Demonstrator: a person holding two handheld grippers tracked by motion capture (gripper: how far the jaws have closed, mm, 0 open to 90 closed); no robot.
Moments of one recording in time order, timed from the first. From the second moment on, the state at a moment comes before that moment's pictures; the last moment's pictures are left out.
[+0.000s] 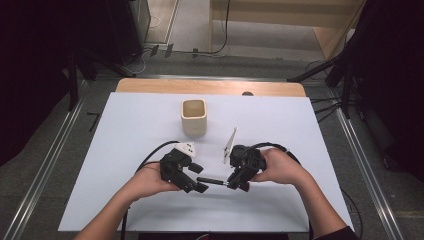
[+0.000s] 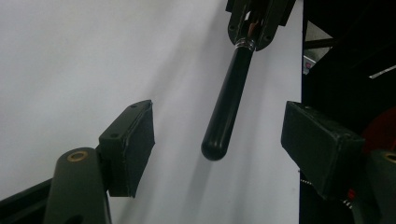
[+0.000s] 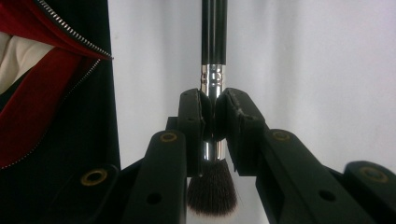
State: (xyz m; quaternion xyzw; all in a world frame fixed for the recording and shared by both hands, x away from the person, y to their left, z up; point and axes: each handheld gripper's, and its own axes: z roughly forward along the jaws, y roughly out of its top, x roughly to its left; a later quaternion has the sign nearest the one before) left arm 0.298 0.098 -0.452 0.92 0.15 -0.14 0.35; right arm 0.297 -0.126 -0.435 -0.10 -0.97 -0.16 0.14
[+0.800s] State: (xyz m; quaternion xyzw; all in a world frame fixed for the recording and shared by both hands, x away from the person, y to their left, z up) left arm 0.301 0.083 -0.458 0.91 0.16 -0.21 0.32; right arm 0.293 -0.112 -0.434 -0.08 -0.98 -0.16 0.13
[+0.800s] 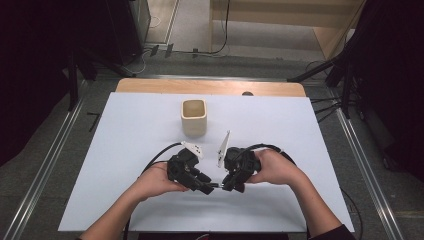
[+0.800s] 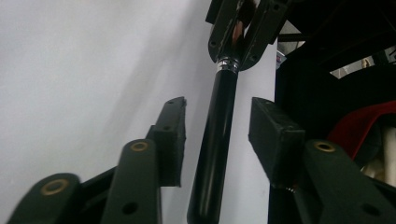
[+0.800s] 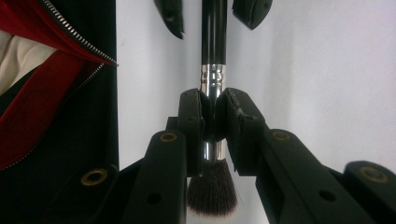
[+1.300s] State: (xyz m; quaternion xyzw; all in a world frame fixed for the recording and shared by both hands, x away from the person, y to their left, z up) left arm 0.302 0.079 -0.464 0.91 0.16 -0.24 0.30; right arm 0.290 -0.109 -0.435 -0.05 -0.98 -0.16 0.12
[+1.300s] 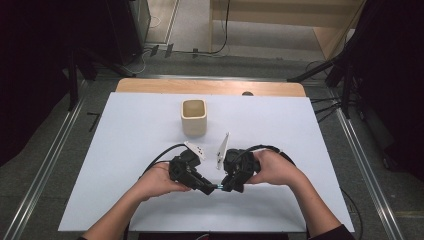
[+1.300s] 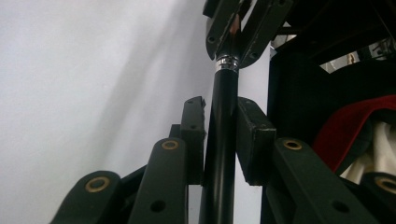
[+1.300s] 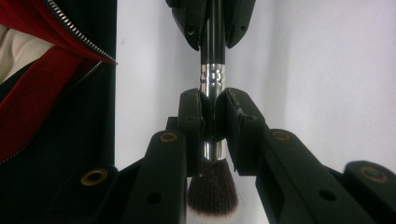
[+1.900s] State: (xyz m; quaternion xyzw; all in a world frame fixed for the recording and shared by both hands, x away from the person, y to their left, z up) left arm 0.303 0.082 -0.466 0.90 0.15 -0.26 0.30; right arm 0.291 -0.113 -0.438 -0.05 -0.97 -0.18 0.12
